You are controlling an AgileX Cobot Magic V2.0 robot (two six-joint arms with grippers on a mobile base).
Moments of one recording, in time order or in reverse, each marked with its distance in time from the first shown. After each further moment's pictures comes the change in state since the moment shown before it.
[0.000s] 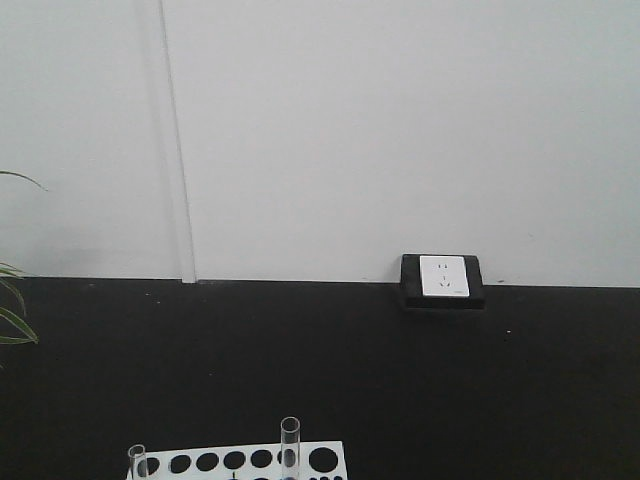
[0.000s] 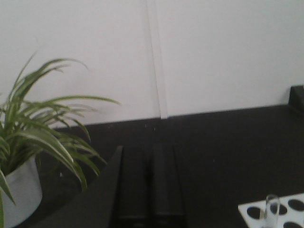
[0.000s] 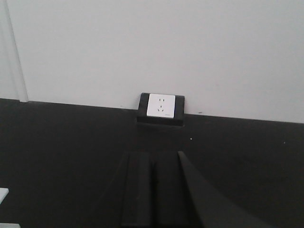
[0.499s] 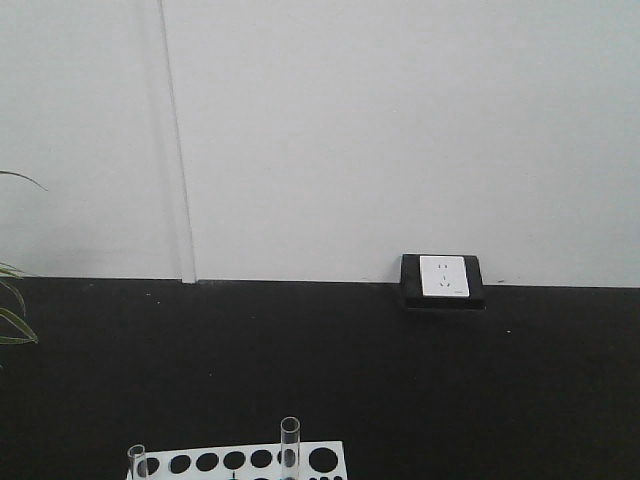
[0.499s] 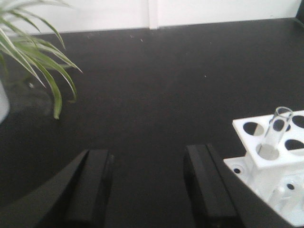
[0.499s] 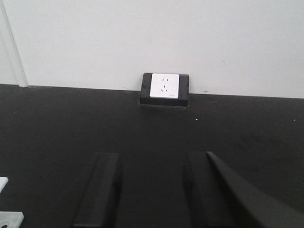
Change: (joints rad) left arm 0.000 0.188 0.124 -0.082 -0.014 -0.005; right arm 0.000 0.090 0.000 0.018 -0.015 0.015
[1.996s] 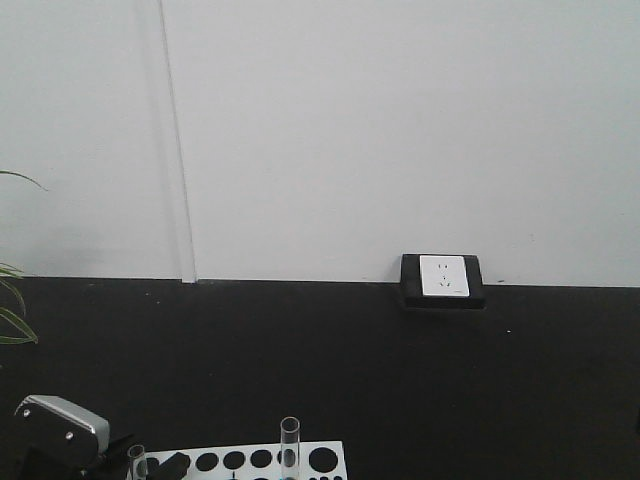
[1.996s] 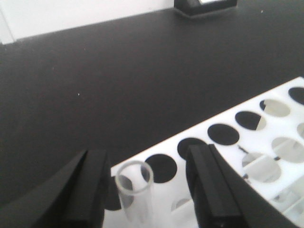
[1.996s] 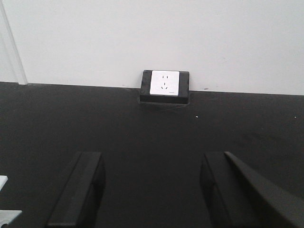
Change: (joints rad) left arm -0.318 0.821 -0.066 0.024 -0.784 0.024; right arm 0.000 0.007 0.000 0.003 0.000 0.000
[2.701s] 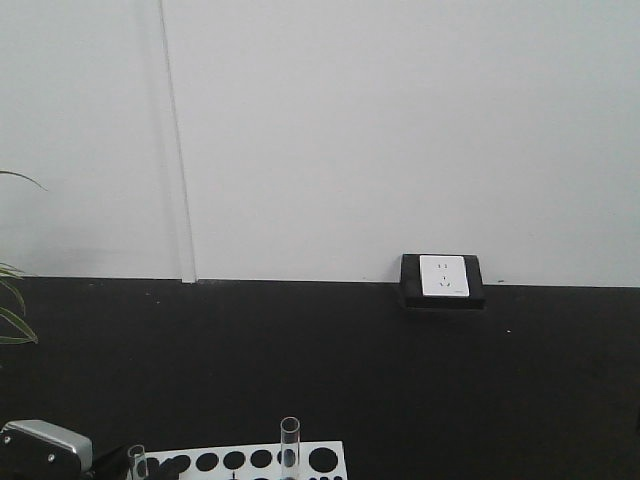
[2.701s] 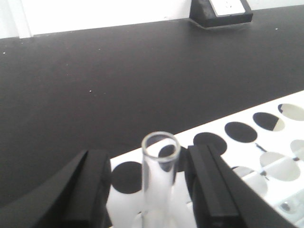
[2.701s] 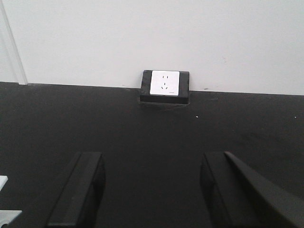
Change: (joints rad) left arm 0.000 0.076 0.074 -0.075 -0.215 -0.015; right arm 0.000 0.000 0.000 0.000 0.000 0.001
